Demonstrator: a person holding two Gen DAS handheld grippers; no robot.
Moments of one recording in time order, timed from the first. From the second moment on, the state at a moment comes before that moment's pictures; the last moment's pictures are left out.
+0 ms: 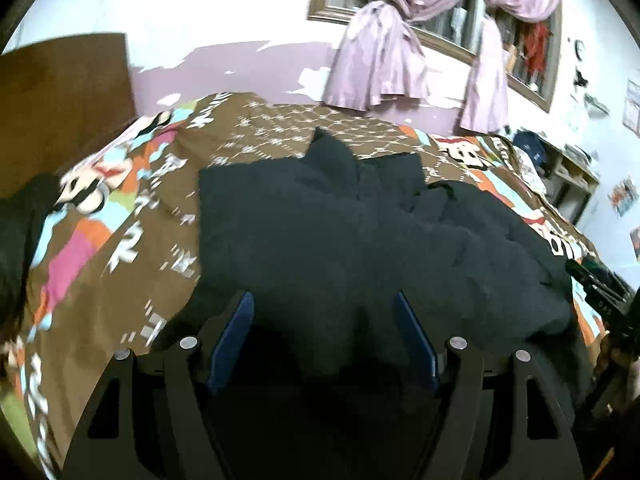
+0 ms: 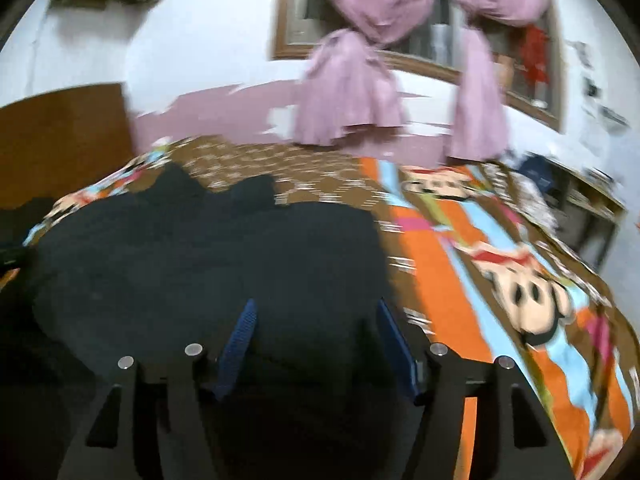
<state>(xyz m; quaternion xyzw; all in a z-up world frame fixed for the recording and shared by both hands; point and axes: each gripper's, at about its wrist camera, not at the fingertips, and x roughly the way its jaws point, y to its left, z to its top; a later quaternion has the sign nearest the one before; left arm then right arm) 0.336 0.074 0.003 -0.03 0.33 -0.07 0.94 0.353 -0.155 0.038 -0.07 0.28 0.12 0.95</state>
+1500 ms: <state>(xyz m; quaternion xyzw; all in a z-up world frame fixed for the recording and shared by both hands) 0.371 0.057 -0.057 -0.03 0.40 -0.19 0.90 0.379 -0.161 0.009 -0.01 0.29 0.22 0.93</state>
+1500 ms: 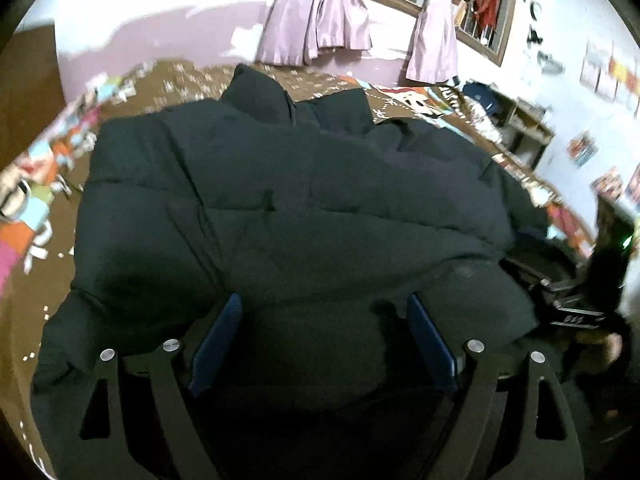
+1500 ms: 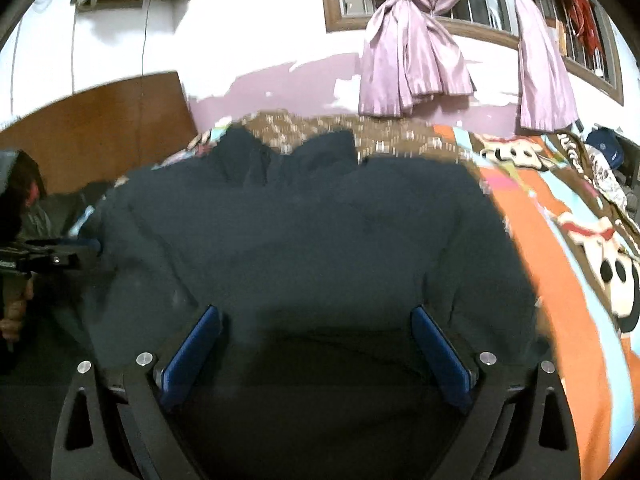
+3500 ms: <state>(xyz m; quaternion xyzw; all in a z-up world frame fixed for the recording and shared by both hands) 0.499 0.095 -0.053 -0.16 0.42 -0.10 0.89 0.547 -0.123 -0.032 0.00 0.41 0.13 0.90</state>
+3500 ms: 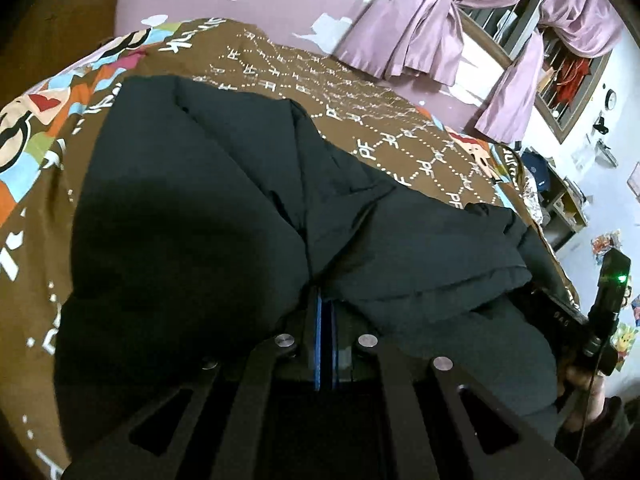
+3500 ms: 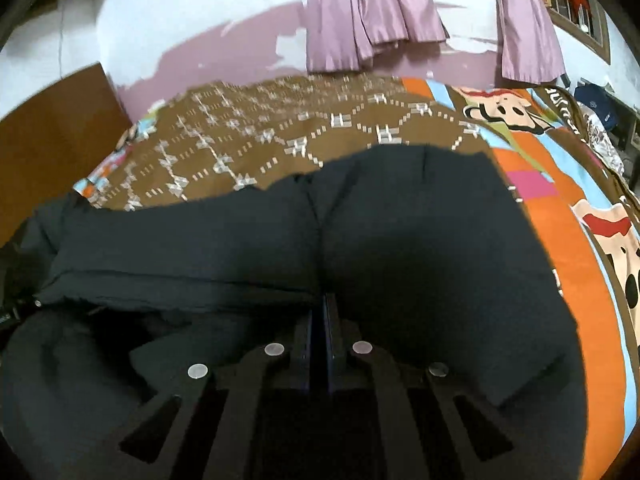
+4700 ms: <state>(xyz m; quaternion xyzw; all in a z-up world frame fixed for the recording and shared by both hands) 0.552 0.028 -0.044 -0.04 0.47 -0.25 0.85 0.578 -0.095 -0.027 0.00 0.50 0.30 0.81</state>
